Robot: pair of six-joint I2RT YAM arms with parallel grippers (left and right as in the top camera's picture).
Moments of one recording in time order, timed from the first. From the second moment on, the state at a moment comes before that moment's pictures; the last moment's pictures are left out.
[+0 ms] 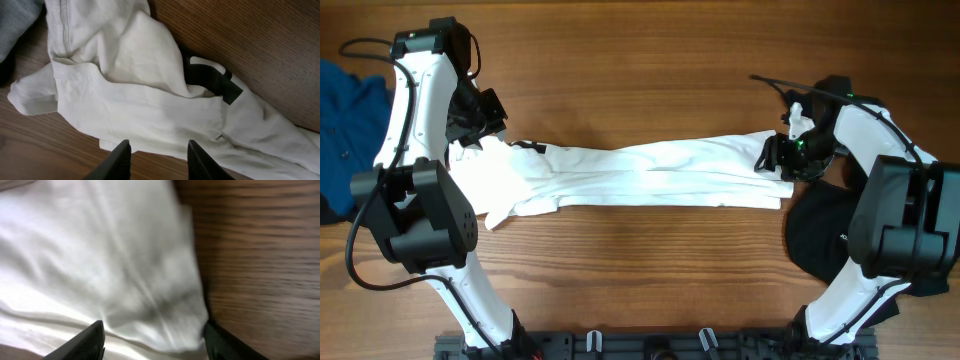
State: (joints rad) left arm 0.12 2.06 1.82 -1.41 0.00 -0.36; right arm -0.12 1.97 1.25 -0.89 -0.31 0.00
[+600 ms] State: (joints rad) left arm 0.12 2.06 1.82 -1.42 0.00 -0.36; right arm -0.17 1.98 1.27 -0.89 -0.20 0.17
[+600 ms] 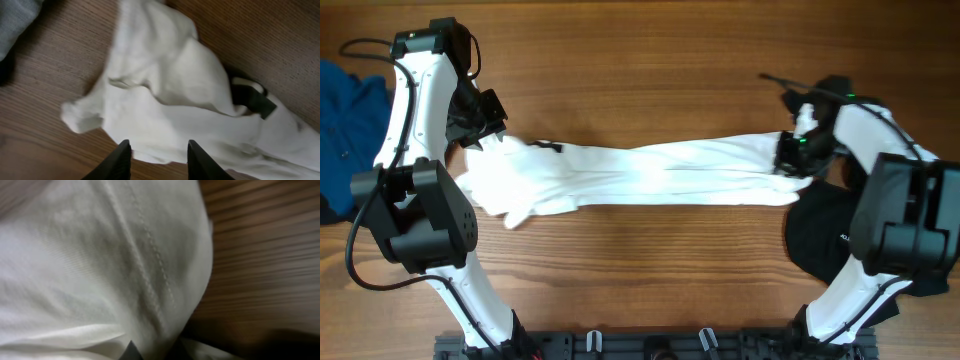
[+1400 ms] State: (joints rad) left arm 0.12 2.06 1.82 -1.42 0.00 -0.36; right arm 0.25 1.99 1.62 -1.21 -0.12 0.24
